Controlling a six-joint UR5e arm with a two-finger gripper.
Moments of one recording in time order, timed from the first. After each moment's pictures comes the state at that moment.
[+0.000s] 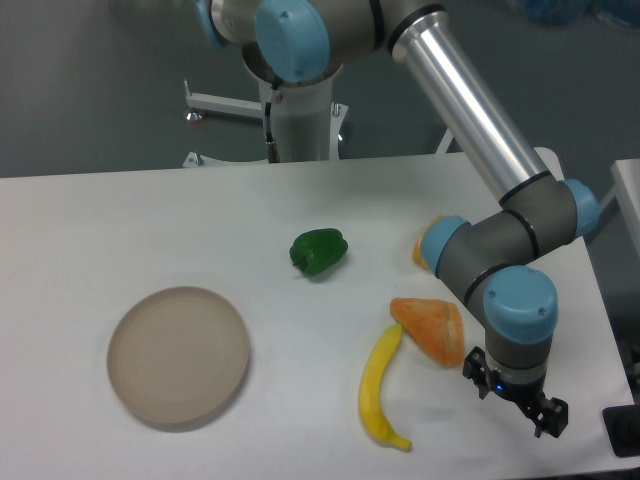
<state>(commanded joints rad) 2.33 -2.54 -0.75 -1.14 1.66 1.26</state>
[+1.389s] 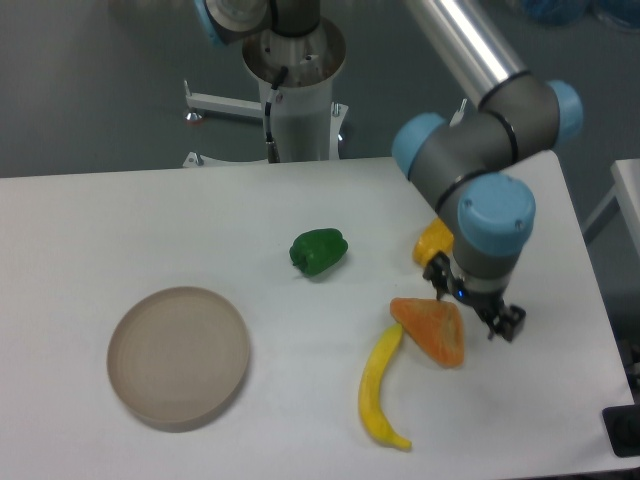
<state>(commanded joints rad) 2.36 -2.10 -1.26 -1.37 1.67 1.27</state>
